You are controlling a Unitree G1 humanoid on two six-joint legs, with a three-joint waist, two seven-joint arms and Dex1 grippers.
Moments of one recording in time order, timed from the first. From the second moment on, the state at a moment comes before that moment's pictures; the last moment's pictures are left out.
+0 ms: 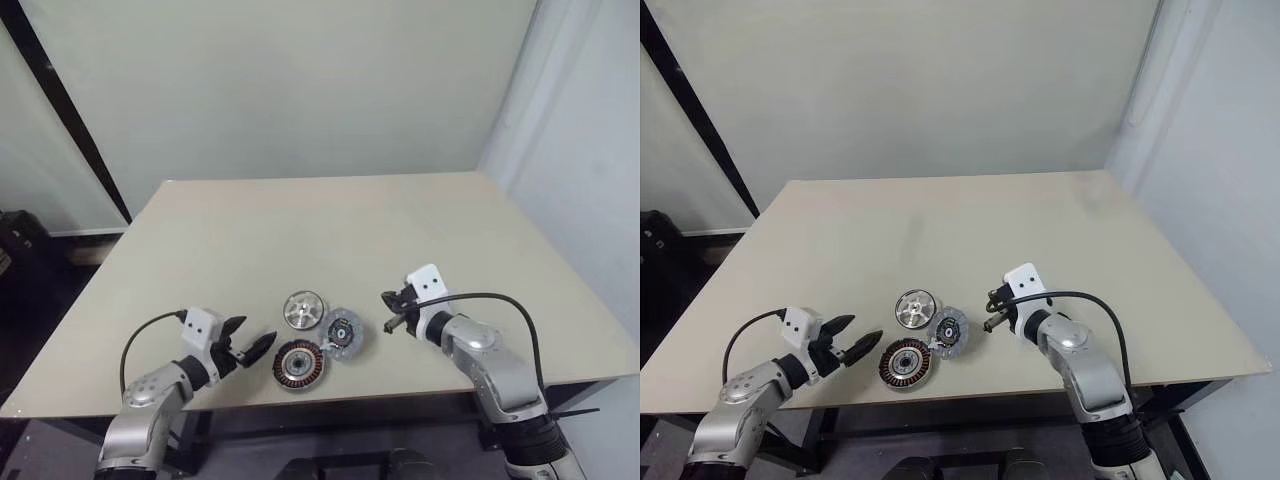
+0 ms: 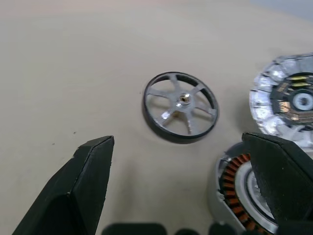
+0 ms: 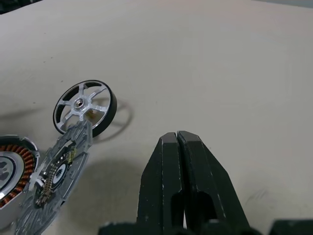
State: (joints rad) left arm 0.05 0.47 0.14 0.05 -0.38 0.24 -0.71; right arm -0.22 -0.23 0.17 -0.23 0.12 0.66 0.44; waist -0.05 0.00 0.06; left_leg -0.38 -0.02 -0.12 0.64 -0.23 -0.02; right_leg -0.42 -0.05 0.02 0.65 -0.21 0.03
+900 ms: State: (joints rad) left arm -0.33 0.35 0.10 0.32 -0.36 0.70 -0.51; right arm -0.17 -0.26 0.35 -0.41 0.16 0.72 0.50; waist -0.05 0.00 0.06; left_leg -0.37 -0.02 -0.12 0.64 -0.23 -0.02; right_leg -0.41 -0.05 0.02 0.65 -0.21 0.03
